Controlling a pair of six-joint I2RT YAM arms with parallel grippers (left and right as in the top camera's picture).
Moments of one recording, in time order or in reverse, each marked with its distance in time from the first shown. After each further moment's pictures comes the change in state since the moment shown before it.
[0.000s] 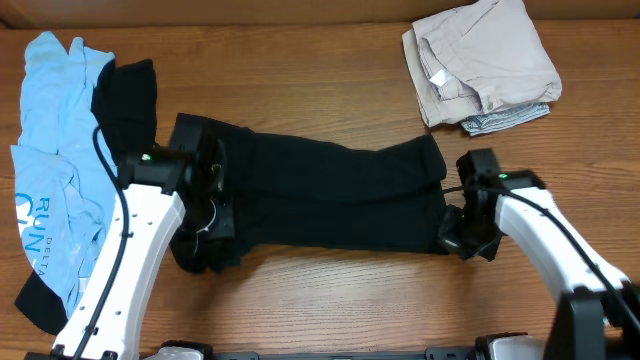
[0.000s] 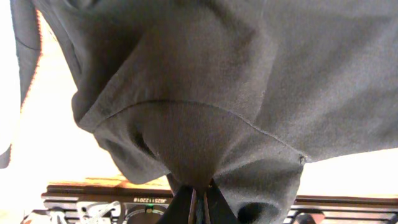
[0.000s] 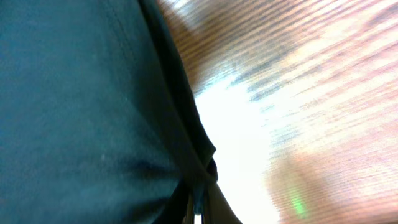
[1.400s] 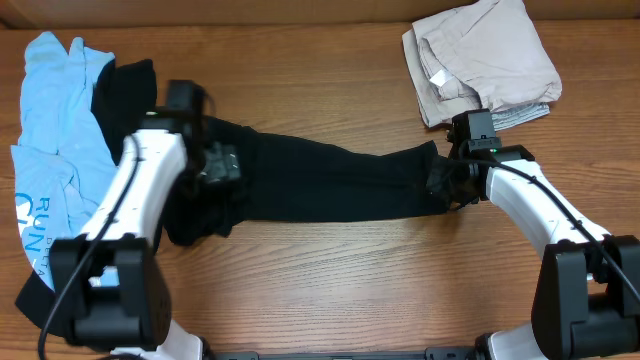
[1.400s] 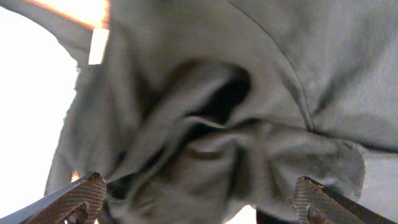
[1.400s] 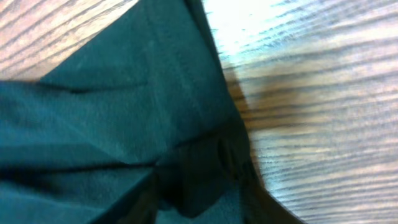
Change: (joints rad) left arm 0.131 0.339 0.084 0.423 -0.105 -0.025; right arm 0.001 0.191 0.109 0.443 -0.027 -0.153
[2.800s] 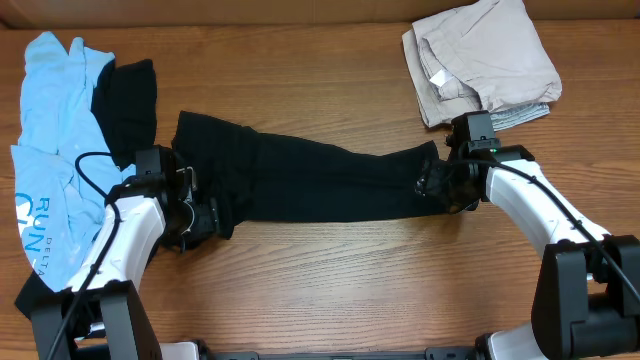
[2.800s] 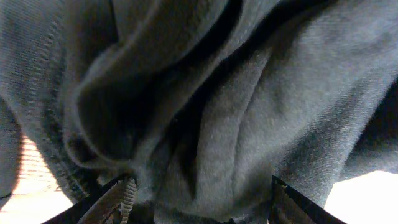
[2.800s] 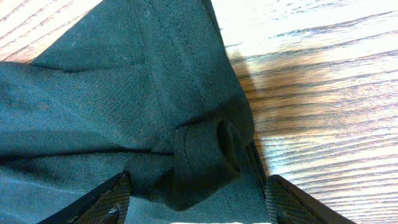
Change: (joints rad) left arm 0.150 -0.216 -0.478 0.261 0.162 0.183; right arm 0.000 0.000 0.000 -0.039 -0.026 -0.003
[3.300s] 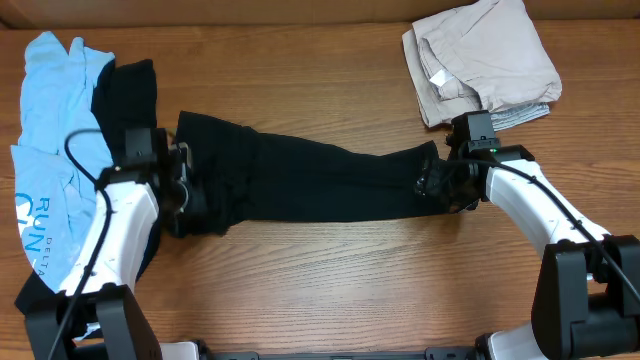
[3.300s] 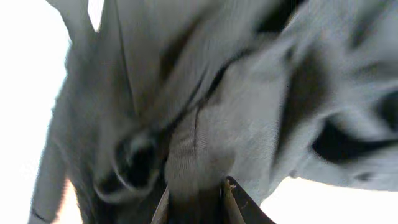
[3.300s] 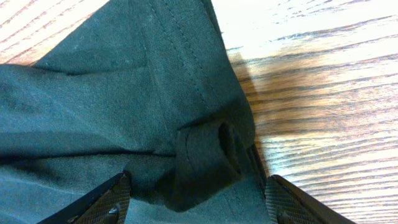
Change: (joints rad) left arm 0.000 0.003 0.145 -0.043 -0.002 0.042; right arm 0.000 0.000 0.000 0.006 0.000 0.000
